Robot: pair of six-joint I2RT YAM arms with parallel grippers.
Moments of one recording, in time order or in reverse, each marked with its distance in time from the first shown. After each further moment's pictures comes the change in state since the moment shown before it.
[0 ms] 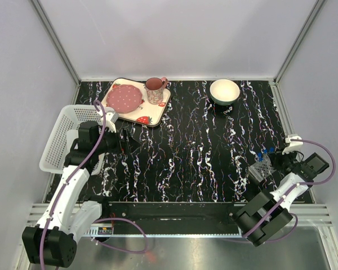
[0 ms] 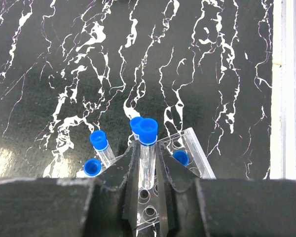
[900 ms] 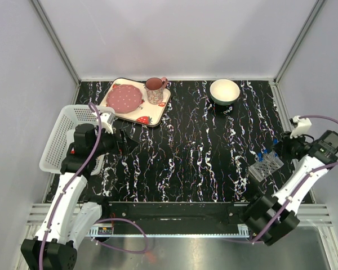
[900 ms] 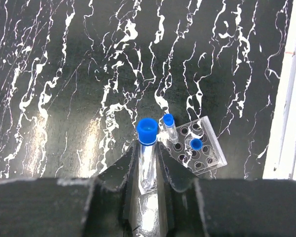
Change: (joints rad) left arm 0.001 -0.097 0.005 -0.019 -0.042 0.002; right arm 0.155 0.062 0.518 -0.635 0.167 -0.003
